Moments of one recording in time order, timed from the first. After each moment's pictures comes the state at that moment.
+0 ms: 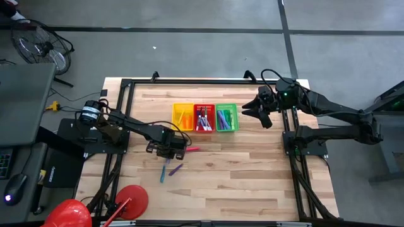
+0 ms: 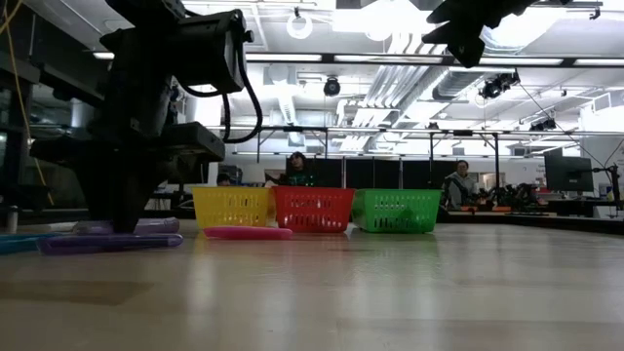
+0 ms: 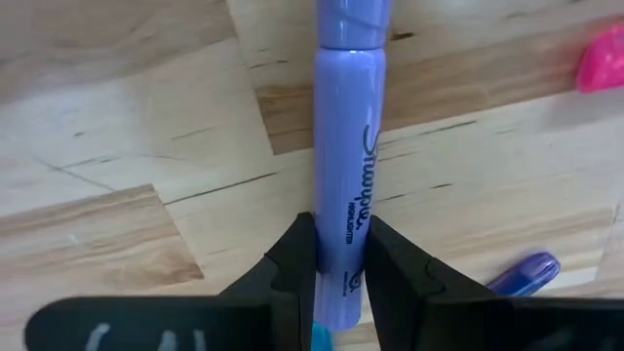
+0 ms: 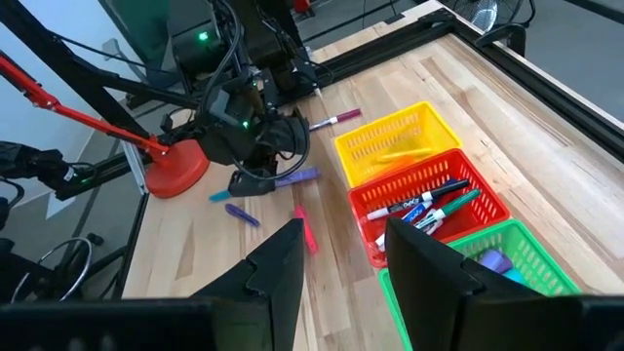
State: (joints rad) left arm -0.17 1.69 0.91 -0.69 0.20 -1.52; right arm -0.37 0.89 0.90 -0.44 -0.35 0.25
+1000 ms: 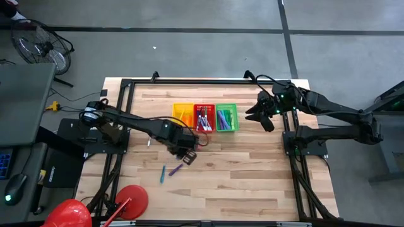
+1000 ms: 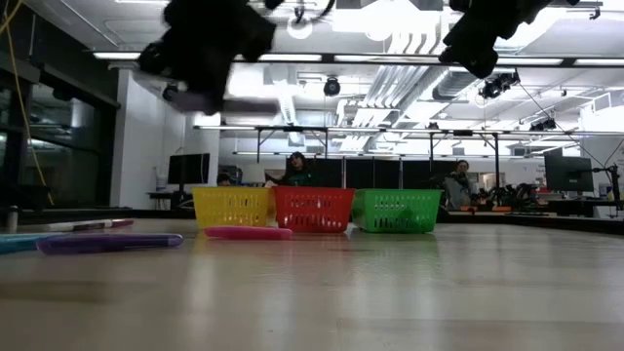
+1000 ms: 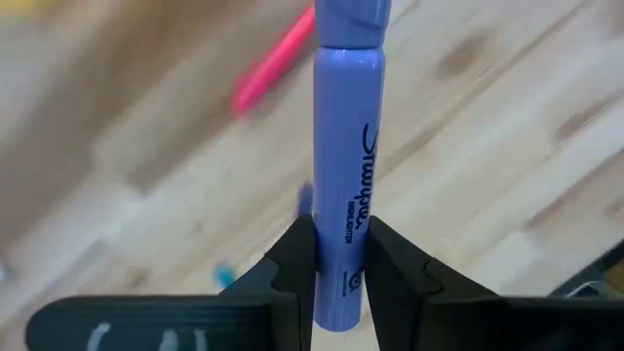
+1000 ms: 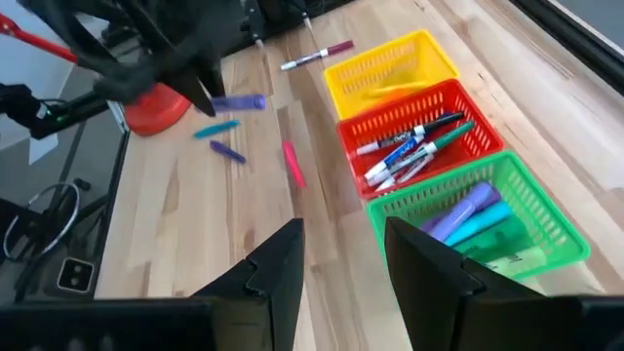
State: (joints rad) left arm -0.19 1.69 1.40 -1.03 0.06 -1.10; right arm -0.37 0.89 0.90 -0.60 -0.35 0.19
